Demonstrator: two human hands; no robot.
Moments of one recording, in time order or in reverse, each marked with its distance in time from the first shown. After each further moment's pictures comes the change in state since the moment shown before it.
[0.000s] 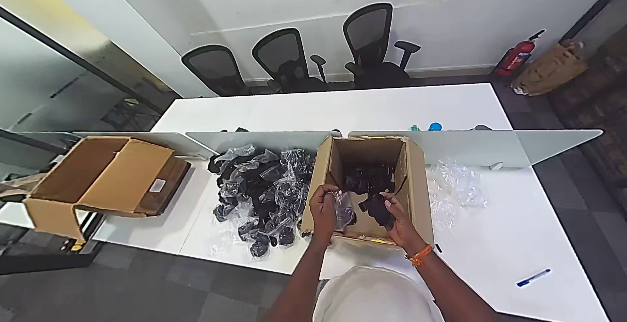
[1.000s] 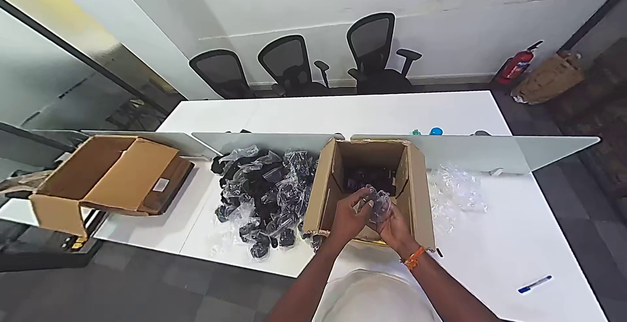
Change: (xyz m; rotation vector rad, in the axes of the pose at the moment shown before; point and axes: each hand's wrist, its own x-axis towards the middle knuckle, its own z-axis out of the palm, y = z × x) left_hand -0.015 0.020 0.032 0.149 -0.441 -0.134; right_hand 0.001 0.011 0.017 0.252 0.123 0.271
